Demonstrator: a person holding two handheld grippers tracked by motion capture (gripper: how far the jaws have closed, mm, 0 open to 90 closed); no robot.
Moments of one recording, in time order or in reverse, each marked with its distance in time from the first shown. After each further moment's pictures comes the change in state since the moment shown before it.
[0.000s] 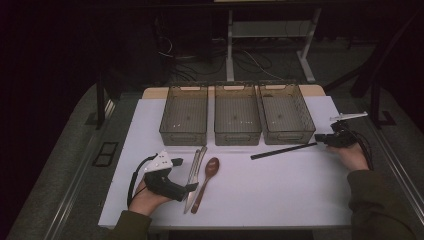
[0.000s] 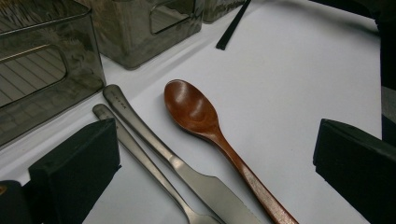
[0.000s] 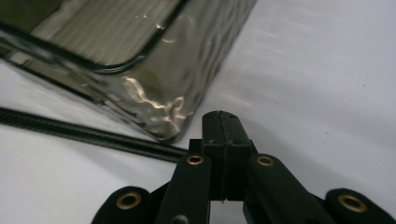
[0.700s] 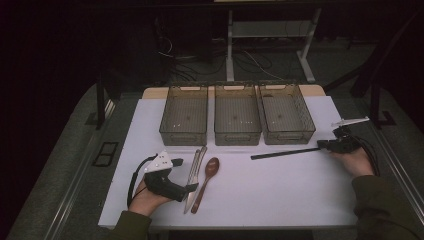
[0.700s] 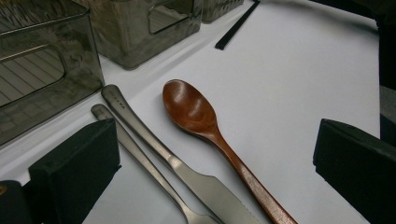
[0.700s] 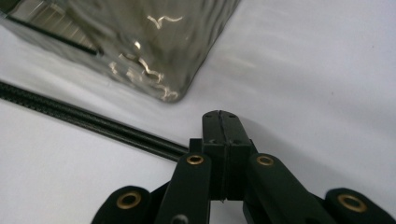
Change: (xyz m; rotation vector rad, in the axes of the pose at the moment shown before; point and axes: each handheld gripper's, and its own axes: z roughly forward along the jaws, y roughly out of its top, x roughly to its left) left arm -0.001 0.000 0.000 -0.002 -0.002 0.005; right arm 0.001 -0.016 -0.006 0.049 0.004 -0.011
